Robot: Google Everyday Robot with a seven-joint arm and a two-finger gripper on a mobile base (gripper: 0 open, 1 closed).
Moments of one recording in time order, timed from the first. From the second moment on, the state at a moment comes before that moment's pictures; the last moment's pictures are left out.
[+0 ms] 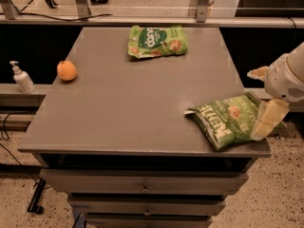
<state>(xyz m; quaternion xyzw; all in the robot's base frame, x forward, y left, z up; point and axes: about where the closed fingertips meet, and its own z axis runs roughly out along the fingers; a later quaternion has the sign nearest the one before) 0.503 -0.266 0.845 -0.62 0.76 0.03 0.19</state>
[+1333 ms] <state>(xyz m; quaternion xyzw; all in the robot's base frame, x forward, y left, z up) 0.506 -0.267 0.857 -0.59 0.78 0.04 0.18</state>
